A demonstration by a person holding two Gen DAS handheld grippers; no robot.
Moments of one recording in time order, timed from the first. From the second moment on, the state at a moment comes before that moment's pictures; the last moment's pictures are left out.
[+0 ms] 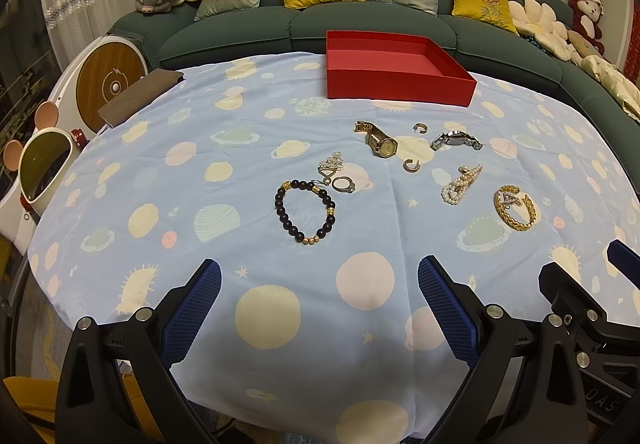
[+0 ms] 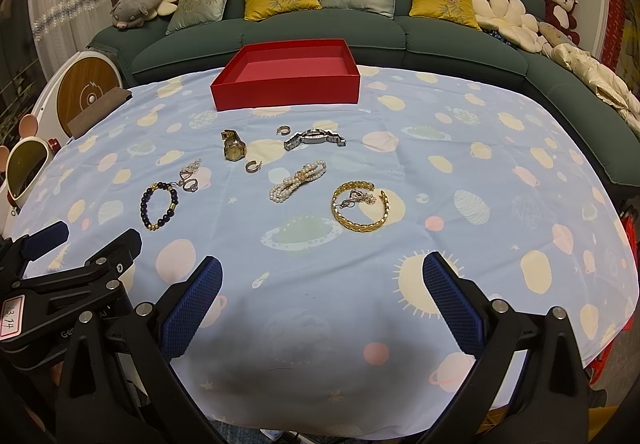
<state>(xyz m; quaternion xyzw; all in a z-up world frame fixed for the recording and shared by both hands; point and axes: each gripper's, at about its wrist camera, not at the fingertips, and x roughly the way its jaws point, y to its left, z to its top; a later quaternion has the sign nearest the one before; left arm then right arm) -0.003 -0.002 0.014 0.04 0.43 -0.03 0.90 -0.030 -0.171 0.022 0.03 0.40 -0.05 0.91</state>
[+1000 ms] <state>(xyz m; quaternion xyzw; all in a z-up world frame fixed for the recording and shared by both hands) -0.004 0.001 0.010 0.03 0.43 -0.04 0.90 -0.032 -0.168 0.021 0.03 0.40 -0.04 0.91</state>
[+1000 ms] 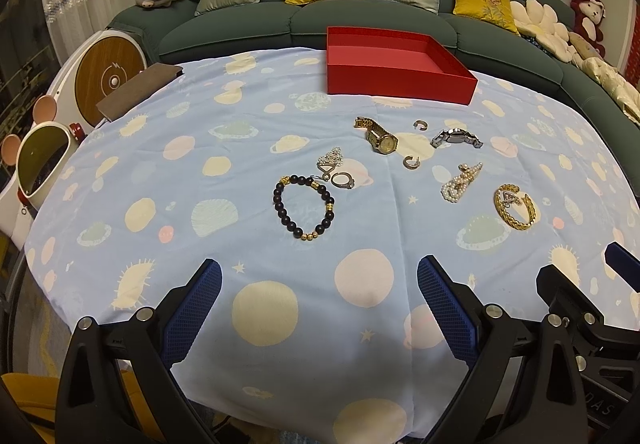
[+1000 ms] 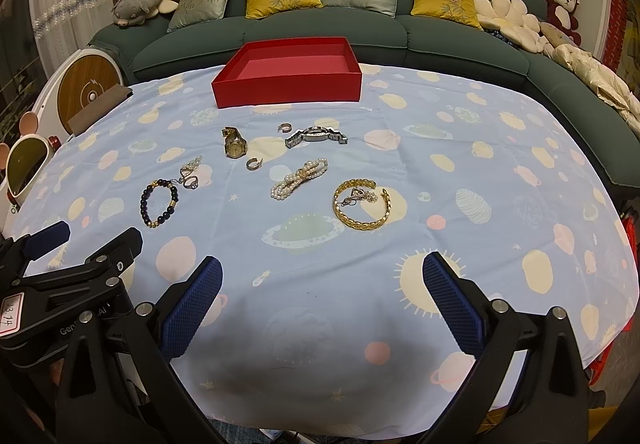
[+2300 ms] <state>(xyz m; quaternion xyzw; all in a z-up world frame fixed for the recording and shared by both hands) 0.082 0.033 -0.058 0.01 0.47 0.00 0.88 0.059 -0.217 -0.053 0.07 0.45 -0.09 0.89</state>
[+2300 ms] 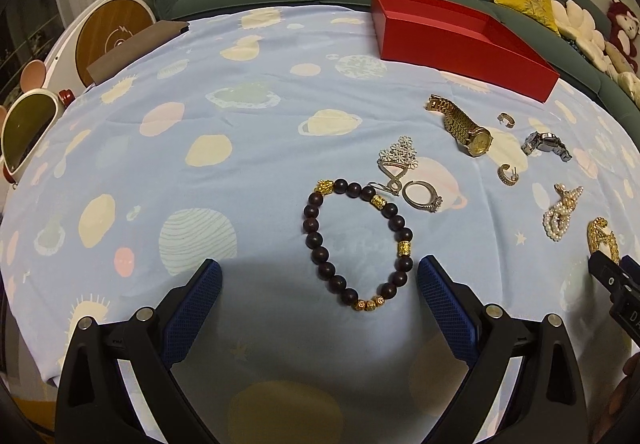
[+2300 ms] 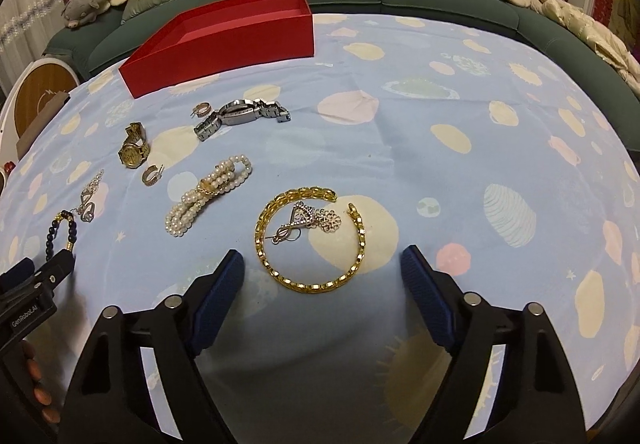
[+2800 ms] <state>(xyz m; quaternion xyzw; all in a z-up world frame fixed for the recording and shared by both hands) 0.085 0.034 -0.060 0.01 0.46 0.00 0.89 0.047 -0.216 -0.036 0.09 0.43 -0.06 0.90</state>
